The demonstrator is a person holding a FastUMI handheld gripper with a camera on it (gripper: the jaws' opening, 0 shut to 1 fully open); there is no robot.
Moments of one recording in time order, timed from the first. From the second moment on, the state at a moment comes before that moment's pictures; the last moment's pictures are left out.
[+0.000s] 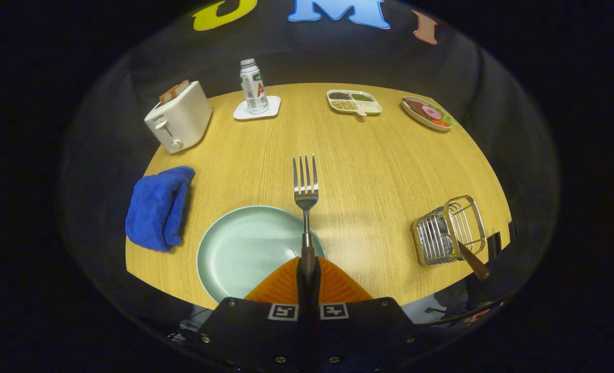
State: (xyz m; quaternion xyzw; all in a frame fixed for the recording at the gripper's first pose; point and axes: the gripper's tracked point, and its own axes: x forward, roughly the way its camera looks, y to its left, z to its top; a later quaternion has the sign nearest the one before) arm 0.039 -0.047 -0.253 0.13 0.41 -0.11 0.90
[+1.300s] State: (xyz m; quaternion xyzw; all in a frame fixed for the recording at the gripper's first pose) arm -0.067 -0.180 -0.263 0.26 0.46 -0.28 0.80
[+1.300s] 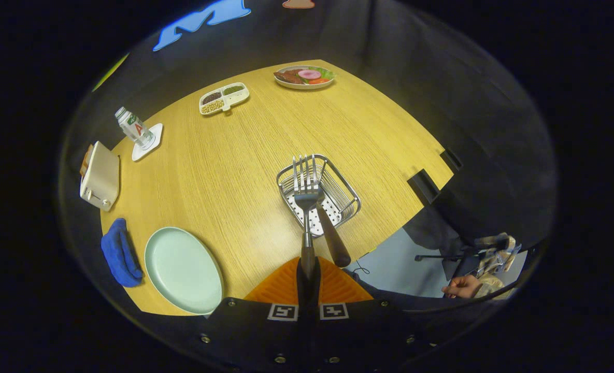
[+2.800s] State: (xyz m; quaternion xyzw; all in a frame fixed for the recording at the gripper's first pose) arm -0.051 -0.208 -0.228 0.16 0.47 -0.24 0.84
